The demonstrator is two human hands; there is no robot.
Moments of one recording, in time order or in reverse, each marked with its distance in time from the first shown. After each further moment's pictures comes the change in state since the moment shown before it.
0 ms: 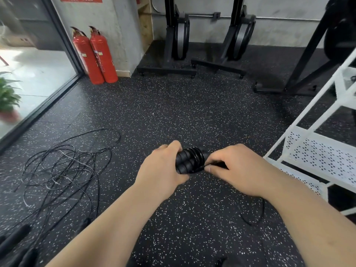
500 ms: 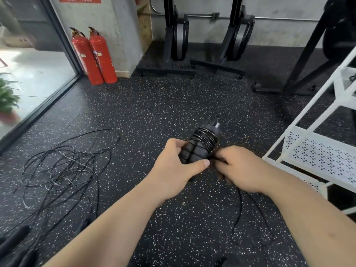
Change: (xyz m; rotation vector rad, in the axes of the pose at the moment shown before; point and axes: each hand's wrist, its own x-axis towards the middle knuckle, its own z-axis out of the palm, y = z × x) left_hand -0.005 0.020 0.002 -0.744 -0.092 -0.168; right_hand 0.005 0.004 -0.001 0.202 -0.098 0.135
